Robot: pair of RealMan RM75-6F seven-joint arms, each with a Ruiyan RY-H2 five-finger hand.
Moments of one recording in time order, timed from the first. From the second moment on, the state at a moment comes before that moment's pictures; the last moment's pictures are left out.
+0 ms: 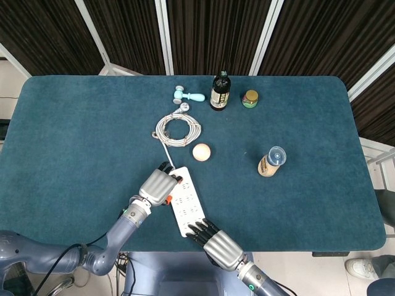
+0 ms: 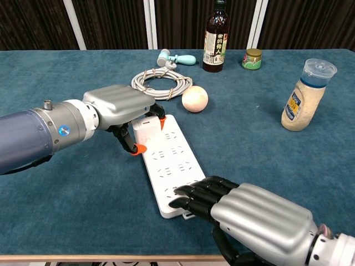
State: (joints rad) left arm -0.93 -1.68 -0.05 -1.58 0.90 1.03 0.74; right arm 0.43 -1.70 -0.13 -1.64 -1.55 1.00 -0.49
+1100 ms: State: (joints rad) left arm -0.91 -1.68 -0.09 -1.62 0.94 1.05 0.74; right arm 0.42 -1.73 -0.16 -1.64 -1.56 1.00 -0.49
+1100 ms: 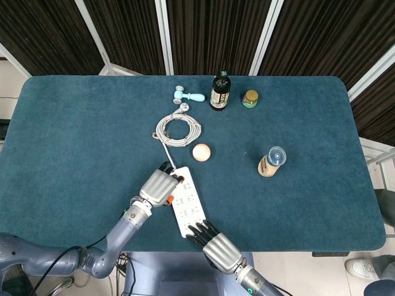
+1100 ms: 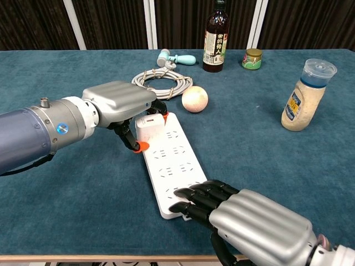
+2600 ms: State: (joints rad) left arm -0.87 -1.68 -0.09 -1.65 0.99 1.08 0.73; right arm 0.40 -1.74 -0.16 -1.63 -1.56 1.00 -0.49
